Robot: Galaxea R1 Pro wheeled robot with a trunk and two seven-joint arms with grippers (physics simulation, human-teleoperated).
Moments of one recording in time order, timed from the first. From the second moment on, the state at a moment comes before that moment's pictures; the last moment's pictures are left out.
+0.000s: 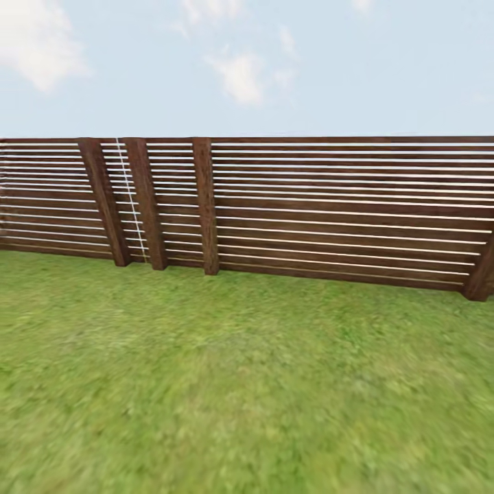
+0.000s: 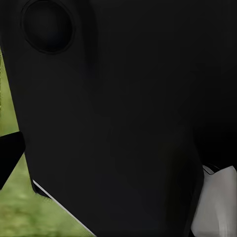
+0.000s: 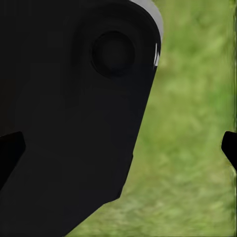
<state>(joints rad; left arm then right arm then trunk) 0.02 0.00 -0.01 -0.07 -0.01 0.01 -0.15 -0.10 -0.02 0.20 0.08 0.02 -0.01 0.02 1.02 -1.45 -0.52</state>
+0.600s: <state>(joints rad) 0.02 0.00 -0.01 -0.07 -0.01 0.01 -0.15 -0.10 -0.01 0.20 0.08 0.02 -0.01 0.01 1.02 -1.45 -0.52</state>
